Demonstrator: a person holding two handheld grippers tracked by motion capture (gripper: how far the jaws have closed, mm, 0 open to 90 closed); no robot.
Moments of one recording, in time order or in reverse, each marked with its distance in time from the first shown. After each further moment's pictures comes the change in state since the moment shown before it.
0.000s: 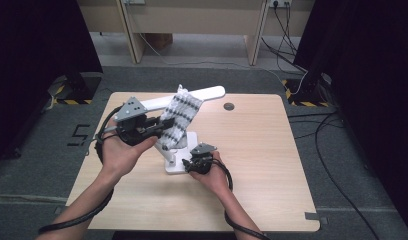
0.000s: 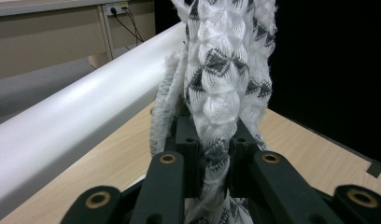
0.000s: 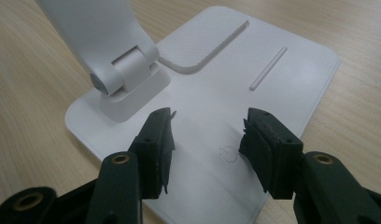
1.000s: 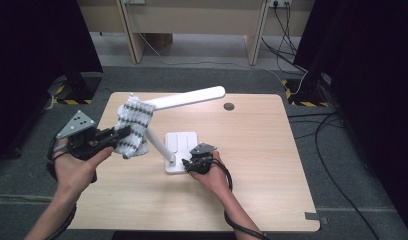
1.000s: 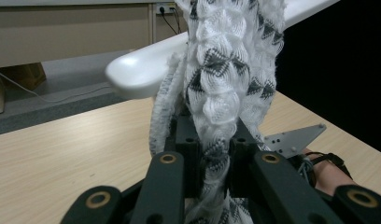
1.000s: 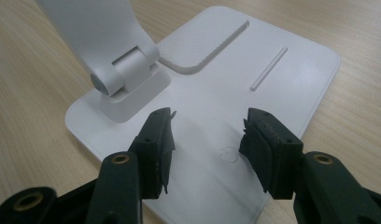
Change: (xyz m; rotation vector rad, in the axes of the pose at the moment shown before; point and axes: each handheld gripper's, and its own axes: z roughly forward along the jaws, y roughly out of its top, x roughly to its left) left arm 0.050 -0.048 -0.075 -0.039 0.147 -0.110; right arm 0.001 0.000 0.000 0.002 -0.002 0.000
